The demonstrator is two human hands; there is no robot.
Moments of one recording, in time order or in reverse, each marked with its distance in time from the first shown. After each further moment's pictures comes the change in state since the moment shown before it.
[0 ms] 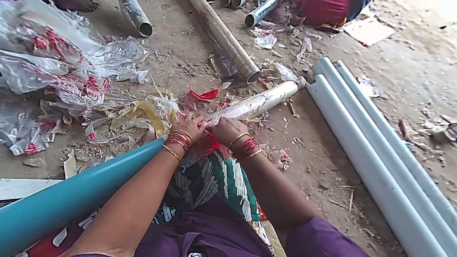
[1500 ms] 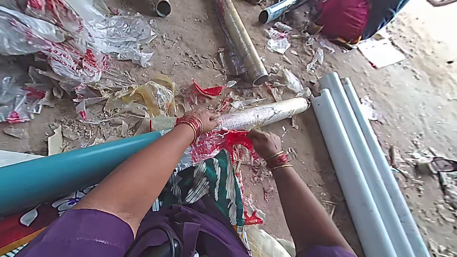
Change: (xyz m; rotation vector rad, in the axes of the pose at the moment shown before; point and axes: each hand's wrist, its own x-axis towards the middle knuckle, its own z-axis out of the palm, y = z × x) left_hand 0.036 0.027 -0.006 -0.027 -0.157 0.117; right_hand 0.039 0.172 0.047 -0.013 0.440 -0.286
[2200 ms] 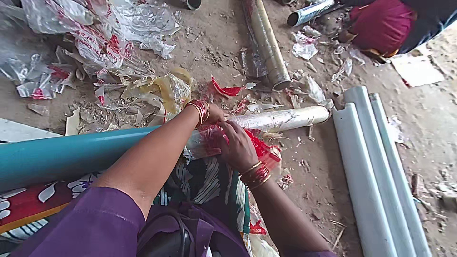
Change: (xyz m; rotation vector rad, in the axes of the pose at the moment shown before) left_hand 0.018 -0.033 -0.013 -0.600 -0.209 0.041; right_hand 0.011 -0.135 0.019 0.196 0.128 -0.435
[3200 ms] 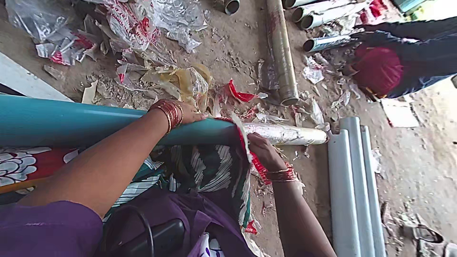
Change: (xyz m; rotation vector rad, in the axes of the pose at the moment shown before) left_hand -0.129 -0.083 -0.017 0.325 0.266 -0.265; right_hand -0.012 0.029 -0.025 0.322 -0.244 0.083
